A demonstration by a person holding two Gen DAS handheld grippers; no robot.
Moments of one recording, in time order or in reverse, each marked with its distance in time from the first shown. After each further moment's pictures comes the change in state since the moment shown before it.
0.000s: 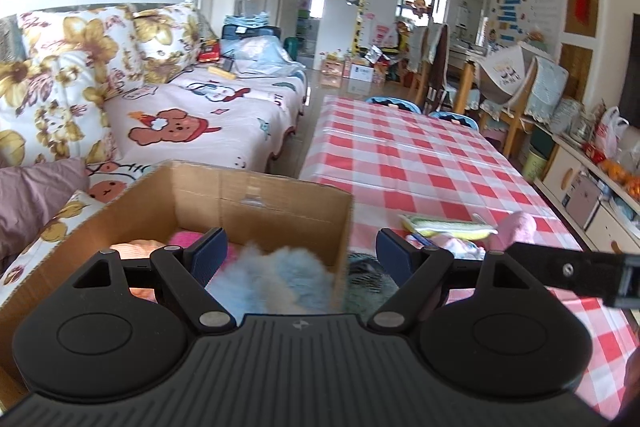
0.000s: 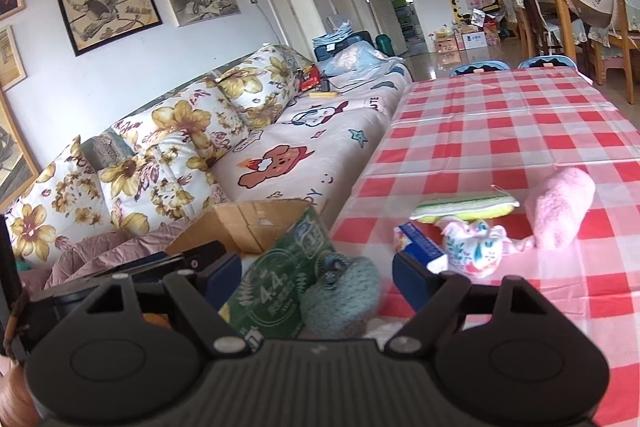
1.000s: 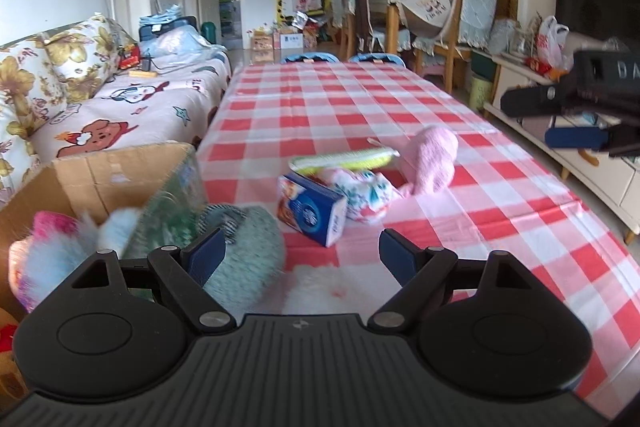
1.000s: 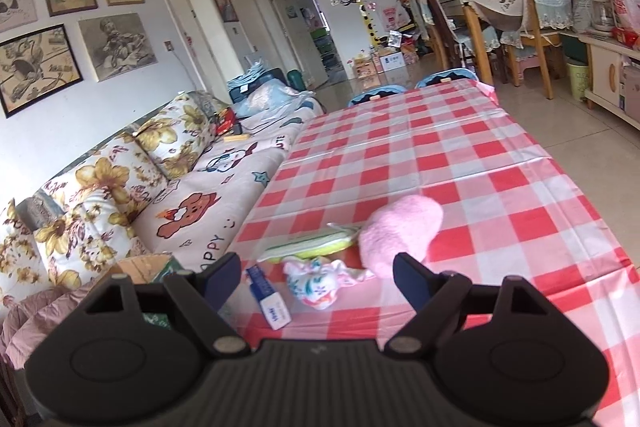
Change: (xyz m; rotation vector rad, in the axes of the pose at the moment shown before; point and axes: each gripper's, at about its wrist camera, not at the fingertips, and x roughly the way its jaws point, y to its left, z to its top) left arm 0.023 -0.029 -0.025 0.256 0.077 -0.126; right arm -0.058 -0.108 0.011 0.117 -0.112 -0.198
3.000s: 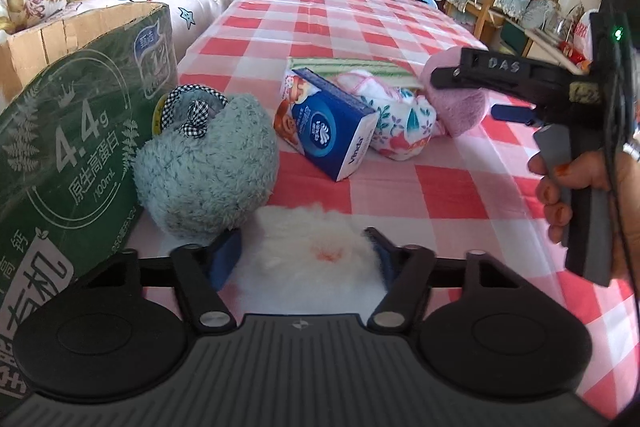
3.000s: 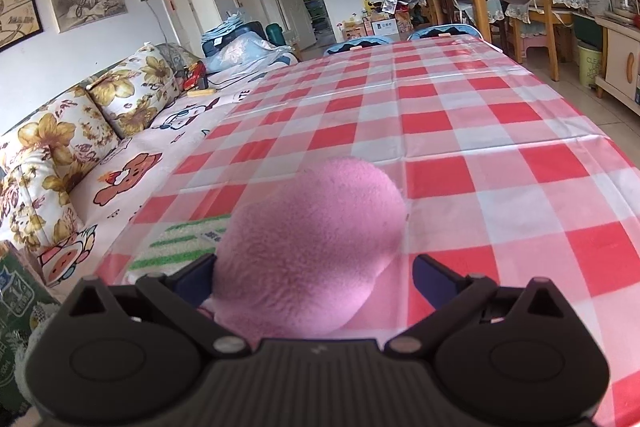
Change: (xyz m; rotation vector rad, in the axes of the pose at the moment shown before) left arm 0.060 0.002 -0.025 -0.169 0.225 -0.009; right arm 0.181 -0.061 -0.004 -0.069 0.118 -0.045
